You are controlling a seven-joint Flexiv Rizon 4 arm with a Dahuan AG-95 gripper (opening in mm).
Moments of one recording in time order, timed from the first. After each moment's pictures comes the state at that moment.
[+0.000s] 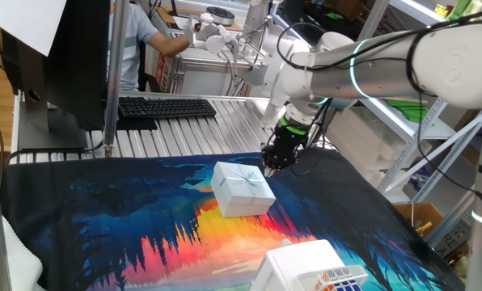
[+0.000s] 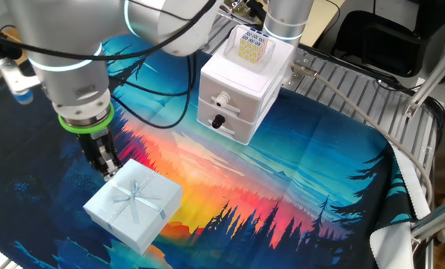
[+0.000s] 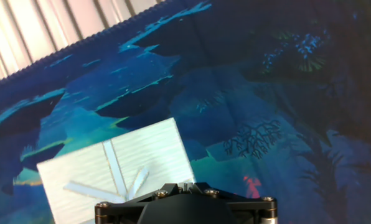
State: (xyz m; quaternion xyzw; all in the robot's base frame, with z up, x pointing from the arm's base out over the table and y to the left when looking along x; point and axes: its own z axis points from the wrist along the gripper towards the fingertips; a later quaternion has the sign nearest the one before) arm 0.676 -0.116 0.104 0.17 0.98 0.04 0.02
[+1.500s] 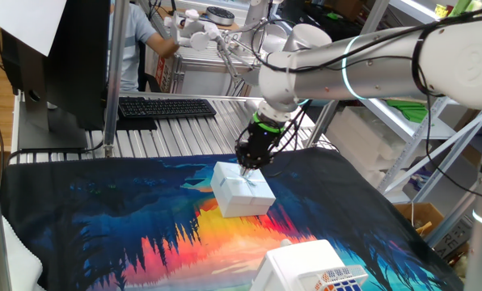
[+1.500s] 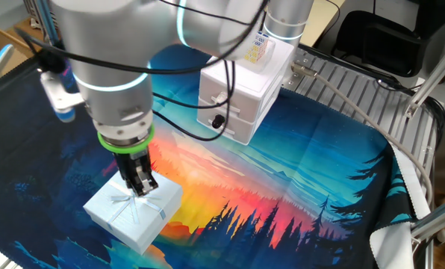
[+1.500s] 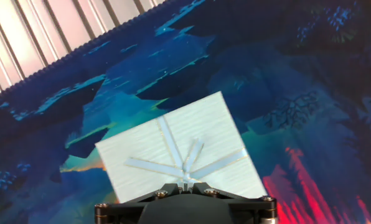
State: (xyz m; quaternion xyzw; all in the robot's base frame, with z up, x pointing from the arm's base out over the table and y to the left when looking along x) arm 0.675 -0.021 0.111 0.24 0.97 0.04 0.02
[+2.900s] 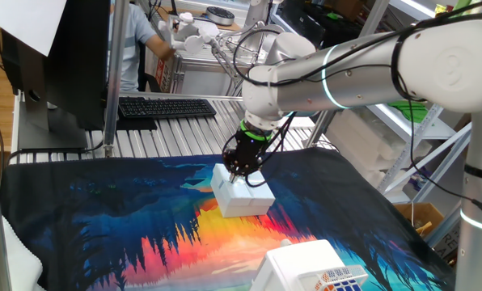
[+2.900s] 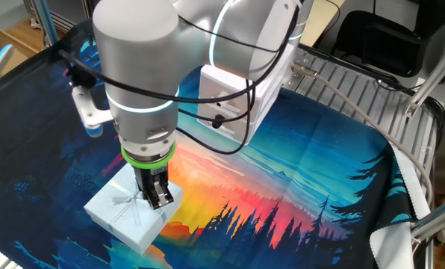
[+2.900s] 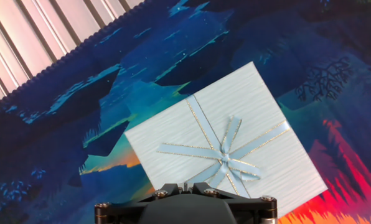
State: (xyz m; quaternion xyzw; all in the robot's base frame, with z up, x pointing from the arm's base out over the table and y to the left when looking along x) arm 0.676 0.003 0.087 0.27 0.96 0.03 0.03
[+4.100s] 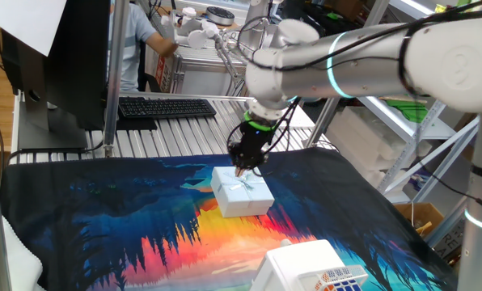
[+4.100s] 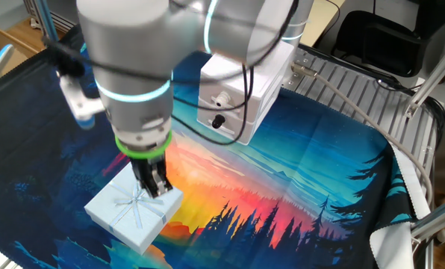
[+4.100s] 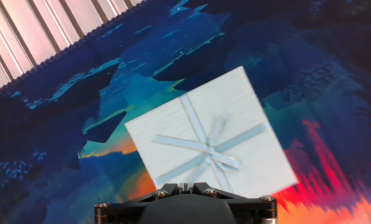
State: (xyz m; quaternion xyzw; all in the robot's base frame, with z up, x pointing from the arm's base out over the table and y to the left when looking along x) arm 0.657 -0.013 0.142 0.23 0.97 0.02 0.00
